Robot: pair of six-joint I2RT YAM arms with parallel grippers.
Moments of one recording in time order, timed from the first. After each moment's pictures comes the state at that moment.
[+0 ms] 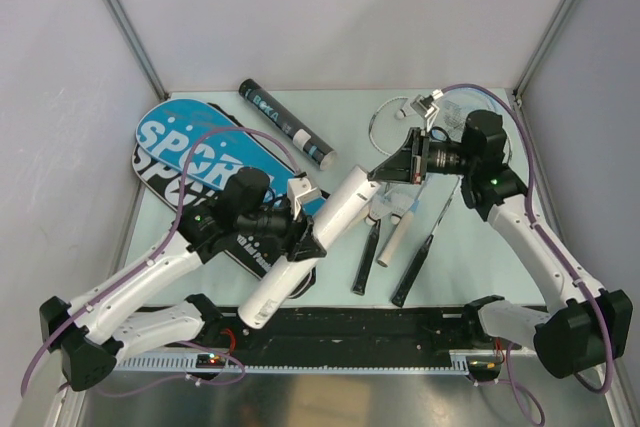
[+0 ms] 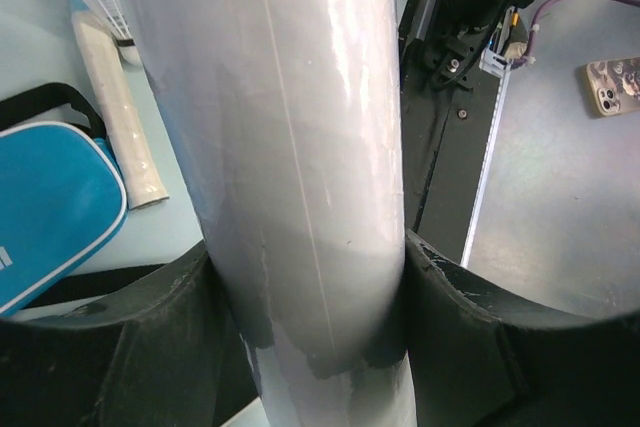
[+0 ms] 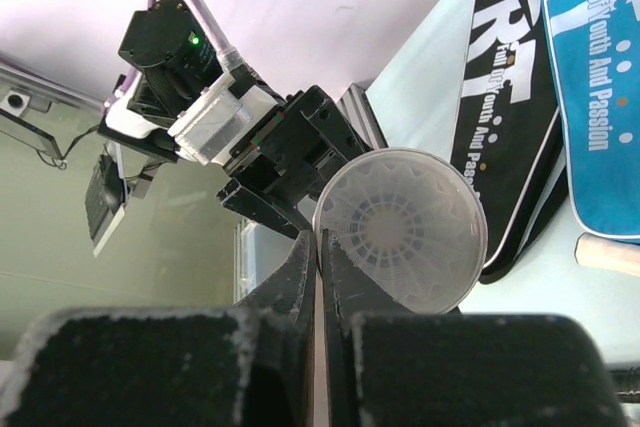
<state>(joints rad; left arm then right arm) -0.75 0.98 0.90 -0.53 0.58 -0.02 0.30 1.16 1.03 0.00 -1.10 0.79</state>
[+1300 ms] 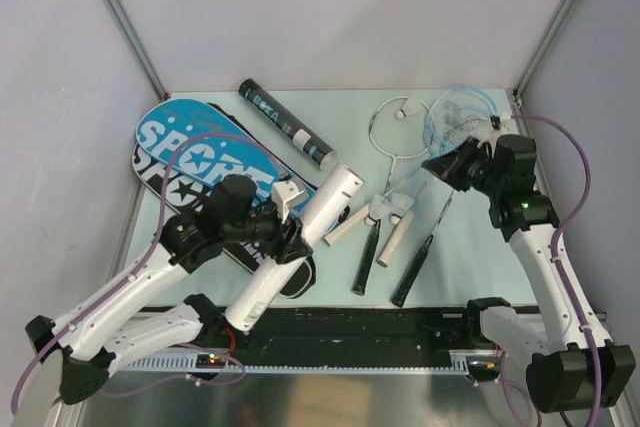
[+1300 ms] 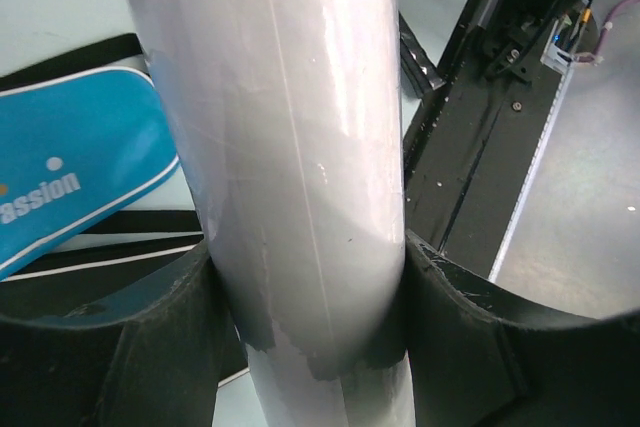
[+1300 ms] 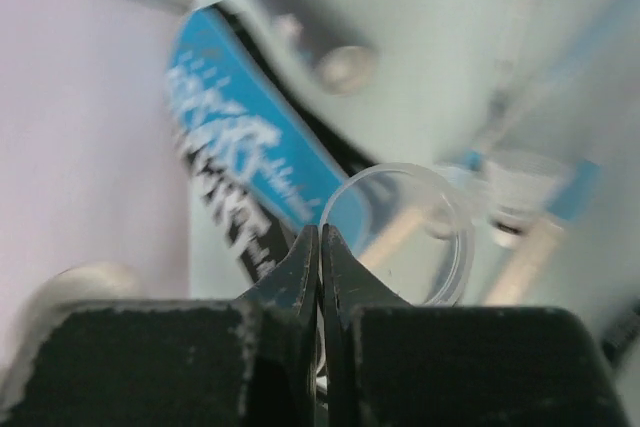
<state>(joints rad) -0.75 0.89 0.90 -0.63 0.44 -0.02 0.10 0.97 0.96 -0.35 -0.47 0.76</state>
